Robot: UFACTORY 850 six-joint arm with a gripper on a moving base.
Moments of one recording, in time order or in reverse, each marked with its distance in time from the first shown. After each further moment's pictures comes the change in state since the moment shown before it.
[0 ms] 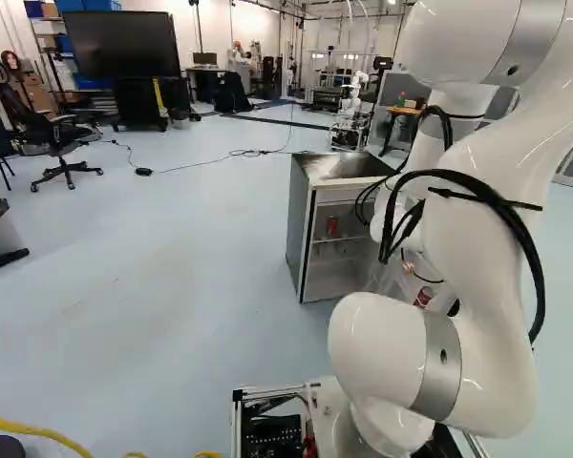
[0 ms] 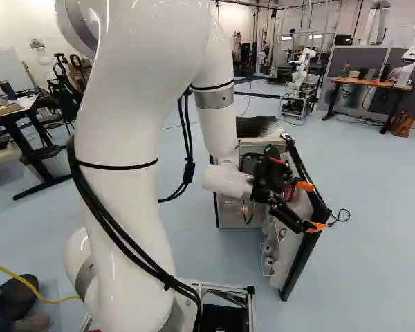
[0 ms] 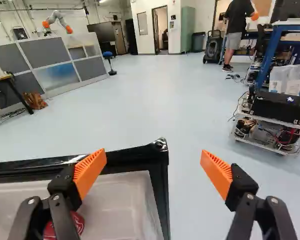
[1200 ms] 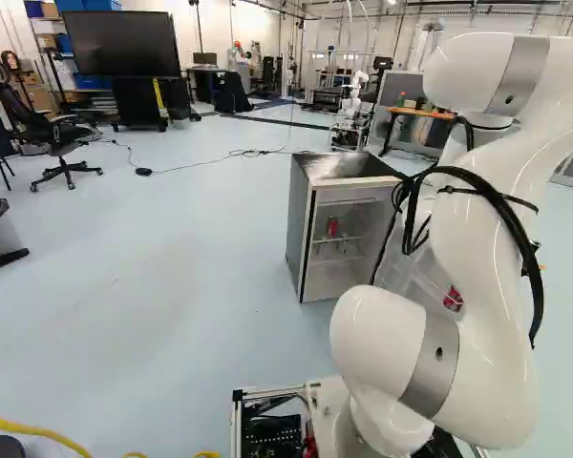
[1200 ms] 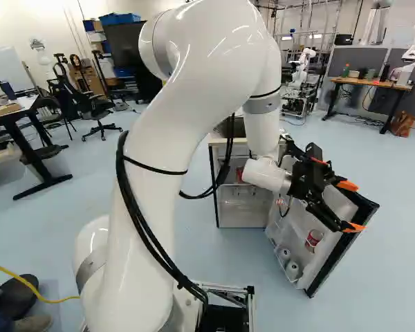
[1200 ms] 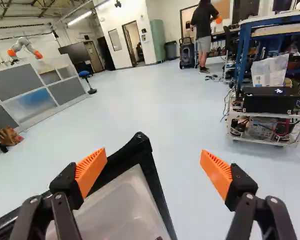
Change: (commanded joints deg) arm -10.7 -12.3 -18.9 0.0 0.0 0.0
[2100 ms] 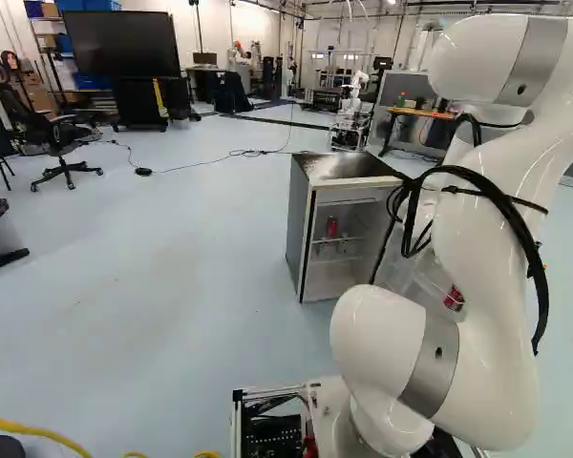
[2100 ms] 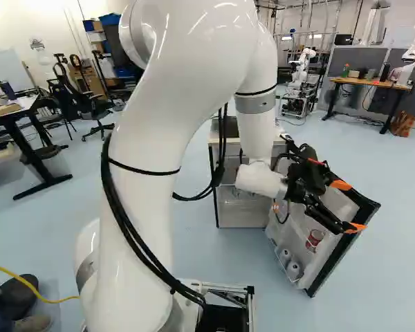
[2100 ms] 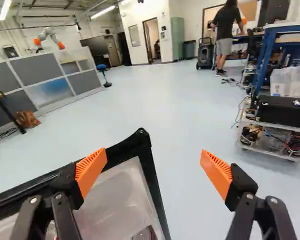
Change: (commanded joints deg) arm 0.0 6.7 10.3 -11.6 0.0 0.0
